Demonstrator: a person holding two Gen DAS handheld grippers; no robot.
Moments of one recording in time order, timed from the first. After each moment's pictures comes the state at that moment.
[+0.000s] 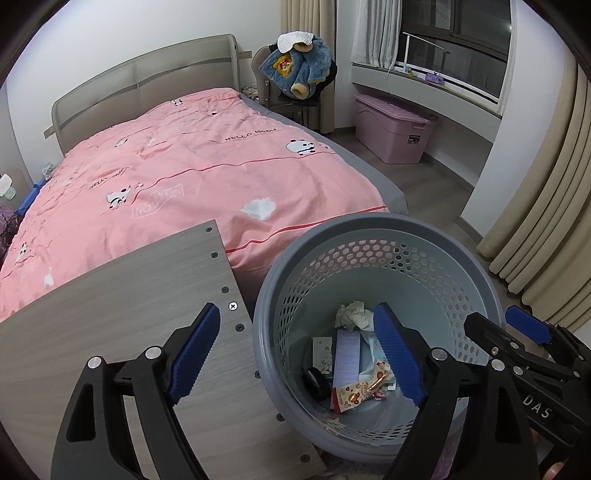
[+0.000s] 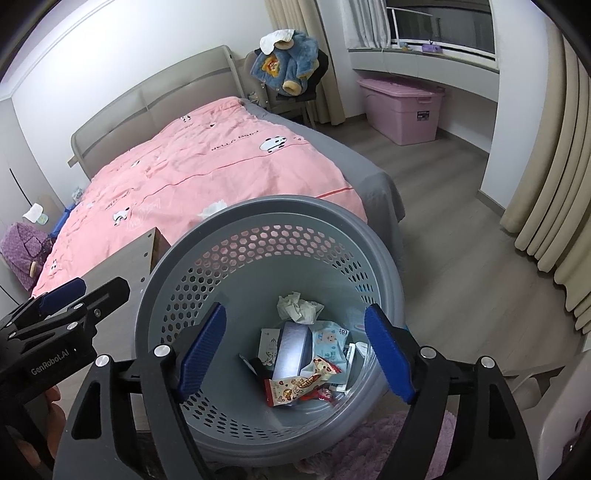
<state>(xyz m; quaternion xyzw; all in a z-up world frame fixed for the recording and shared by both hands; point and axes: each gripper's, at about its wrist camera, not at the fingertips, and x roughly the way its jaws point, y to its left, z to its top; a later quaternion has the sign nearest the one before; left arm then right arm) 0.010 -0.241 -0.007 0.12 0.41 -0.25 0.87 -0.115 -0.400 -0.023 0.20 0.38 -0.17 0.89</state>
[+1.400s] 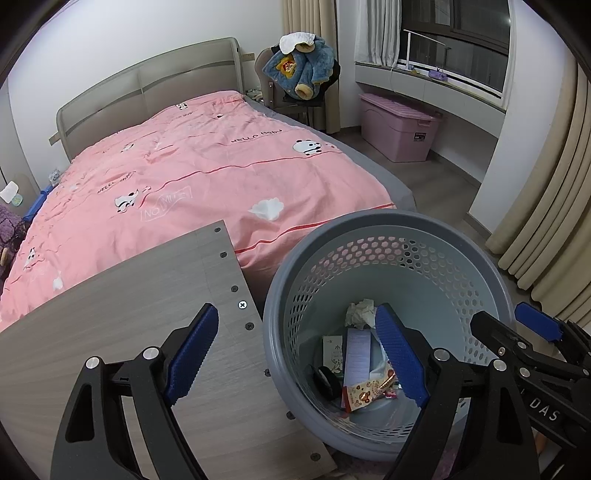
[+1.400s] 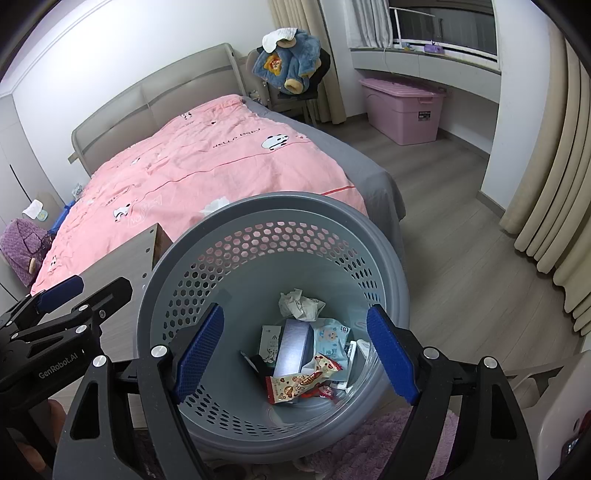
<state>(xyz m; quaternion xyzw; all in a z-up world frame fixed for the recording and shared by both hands) 0.009 -0.239 -0.008 0.13 0.40 -0.23 0.88 -0.116 -0.395 -0.022 0.20 0.38 -0.17 0.89</state>
